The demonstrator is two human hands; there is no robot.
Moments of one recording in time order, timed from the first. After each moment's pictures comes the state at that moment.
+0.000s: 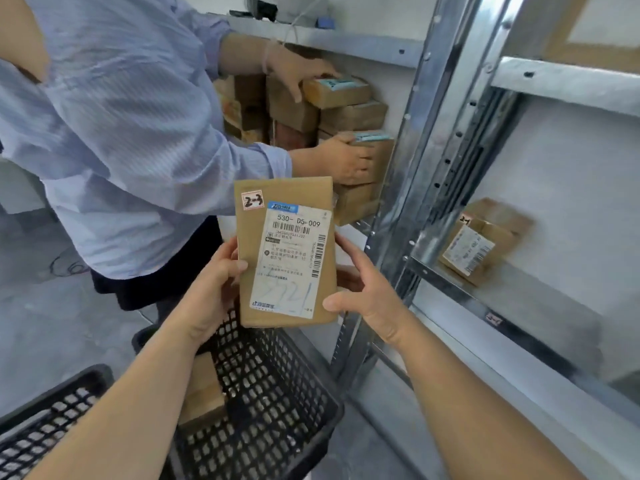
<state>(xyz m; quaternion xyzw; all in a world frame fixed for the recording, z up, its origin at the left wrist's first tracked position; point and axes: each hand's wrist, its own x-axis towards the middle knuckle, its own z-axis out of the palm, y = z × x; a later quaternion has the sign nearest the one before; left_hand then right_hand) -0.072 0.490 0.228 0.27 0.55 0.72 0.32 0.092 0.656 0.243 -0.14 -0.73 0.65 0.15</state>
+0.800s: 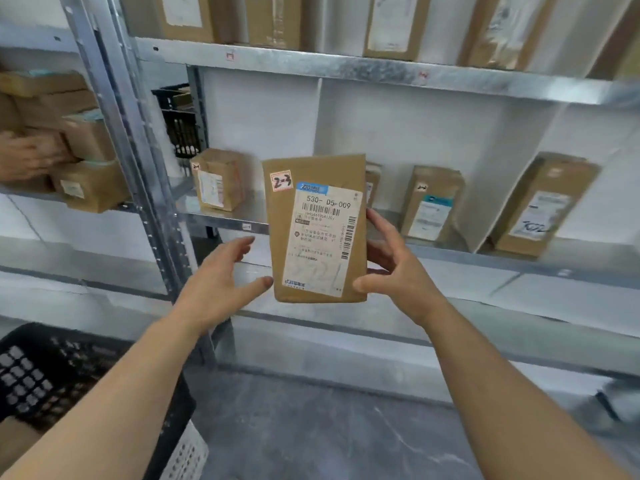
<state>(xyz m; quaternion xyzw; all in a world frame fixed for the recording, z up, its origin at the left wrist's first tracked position) 0.273 0.515 0.251 0.67 0.65 0.34 0.16 0.543 0.541 0.279 -0.41 -0.68 0.45 0.40</state>
